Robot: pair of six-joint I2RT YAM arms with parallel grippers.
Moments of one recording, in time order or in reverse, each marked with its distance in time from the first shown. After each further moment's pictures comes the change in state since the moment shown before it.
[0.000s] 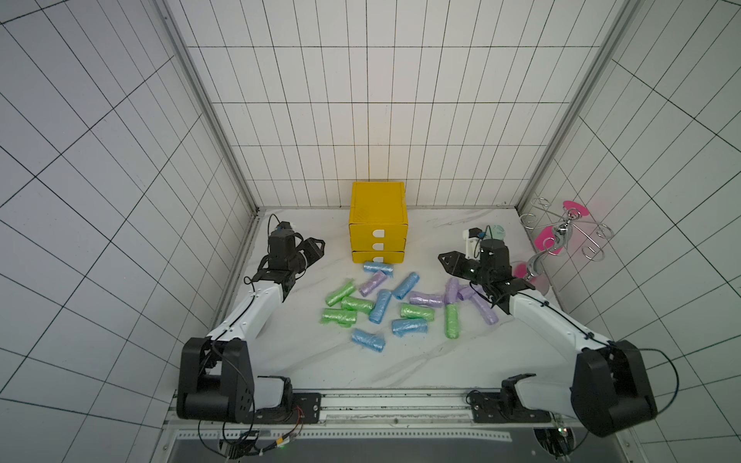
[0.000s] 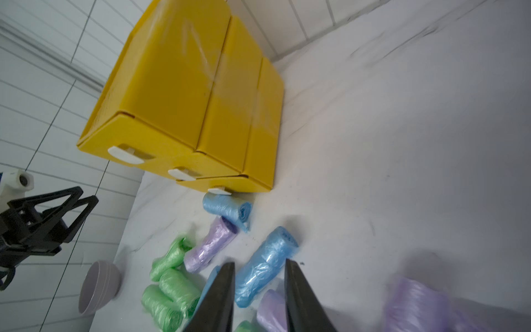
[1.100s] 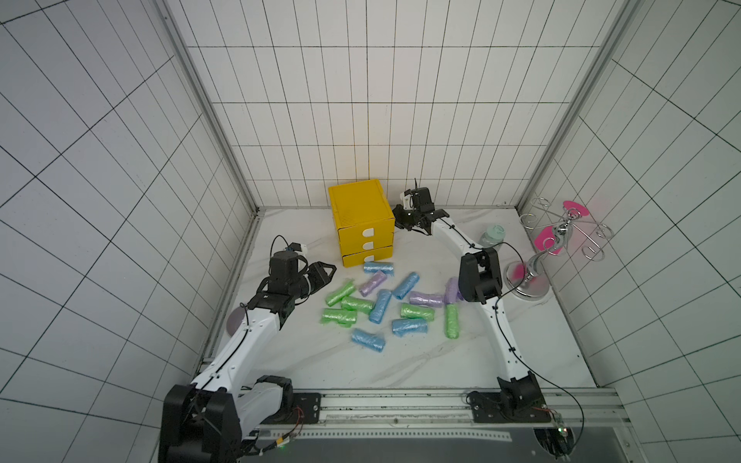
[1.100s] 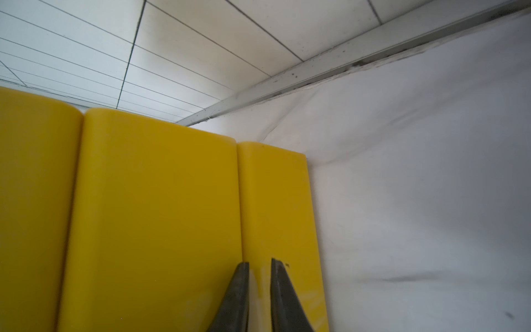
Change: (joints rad) left arm -0.049 -0.236 -0.177 -0.124 0.102 -0.026; right arm 0.069 1.304 1.592 -0.360 -0.214 0.181
